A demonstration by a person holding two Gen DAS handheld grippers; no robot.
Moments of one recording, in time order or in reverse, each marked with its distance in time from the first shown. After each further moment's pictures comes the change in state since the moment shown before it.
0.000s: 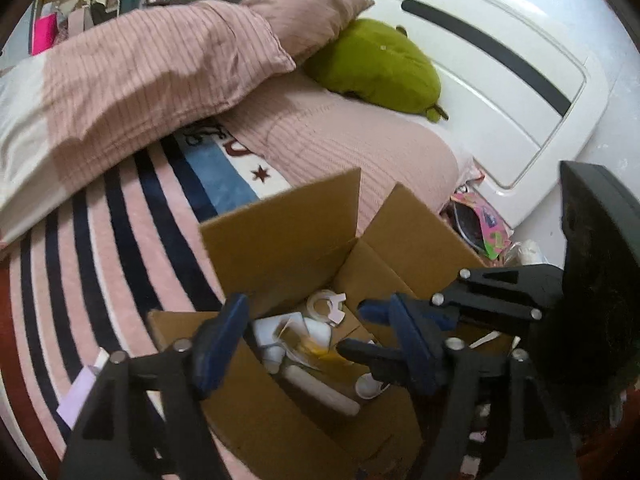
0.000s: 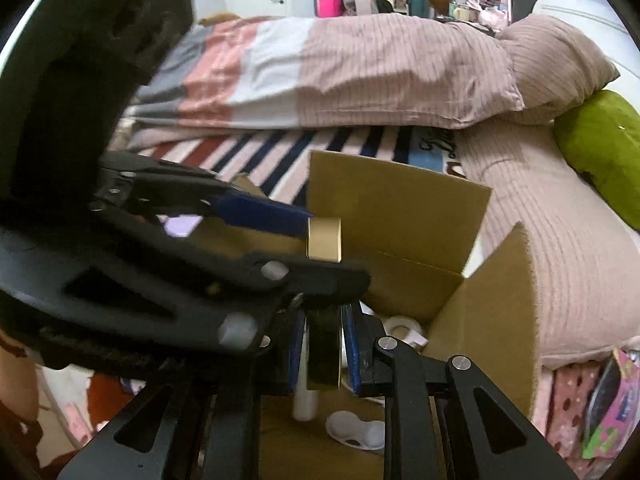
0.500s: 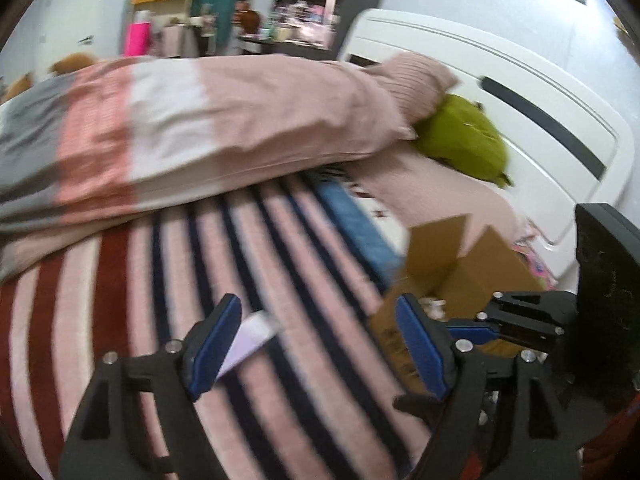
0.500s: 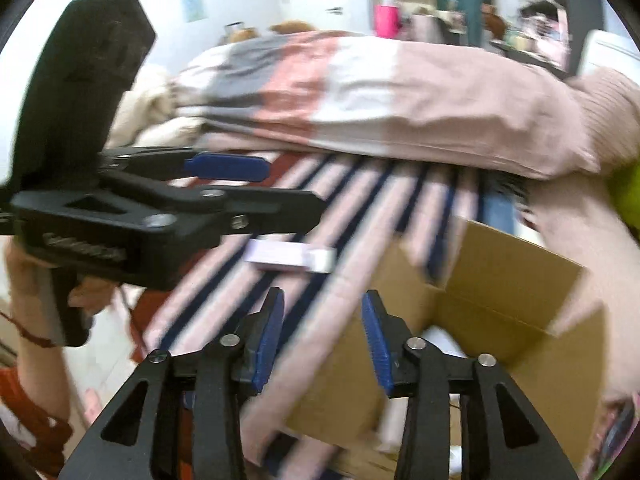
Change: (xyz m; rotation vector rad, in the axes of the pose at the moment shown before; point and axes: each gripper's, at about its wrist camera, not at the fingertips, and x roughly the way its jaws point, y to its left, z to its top) left arm -0.134 0.109 -0.073 -0.165 -0.202 0.248; right arm -0.001 0.109 0.038 -0.139 -0.051 0.230
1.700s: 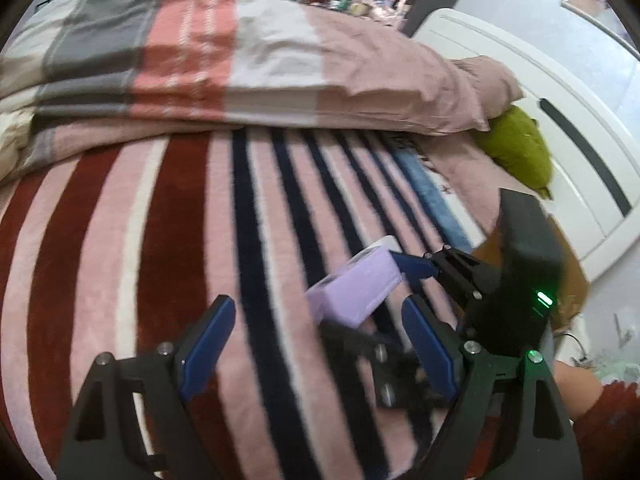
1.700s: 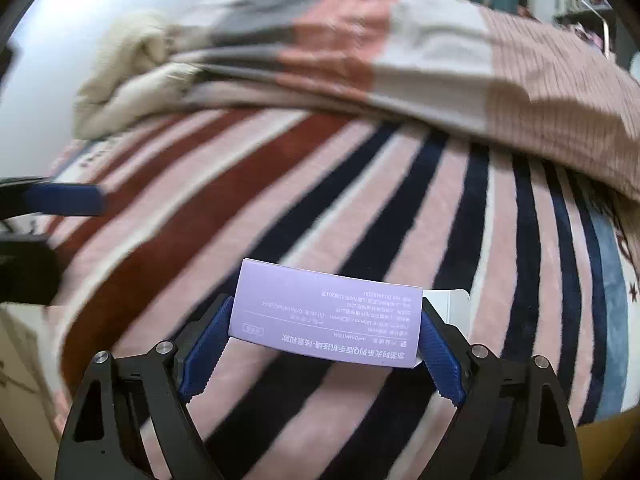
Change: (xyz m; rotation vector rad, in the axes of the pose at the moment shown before) left arm 0.004 0.100 -0.068 -0.188 0.081 -0.006; right arm 0.180 0.041 0.016 -0.075 0.011 -0.022
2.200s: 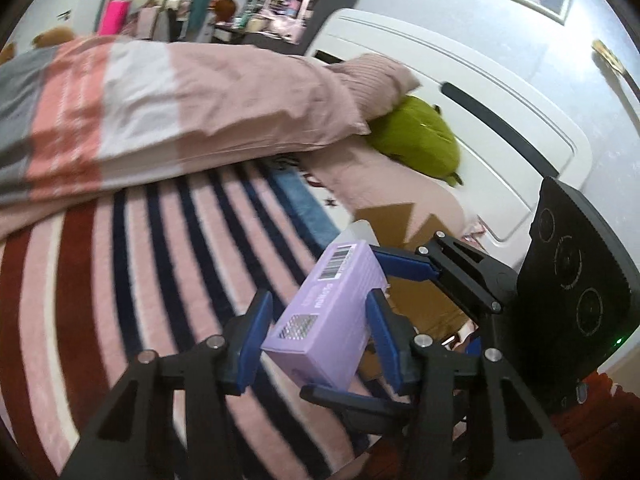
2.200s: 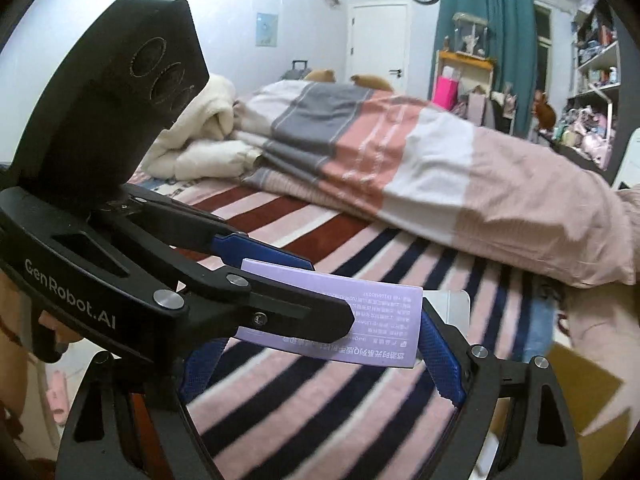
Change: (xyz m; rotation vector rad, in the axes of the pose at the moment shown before) left arm -0.021 -0.130 0.033 0.185 -0.026 -0.224; right arm -0.169 0.003 0.001 -0.133 -0.235 -0.025
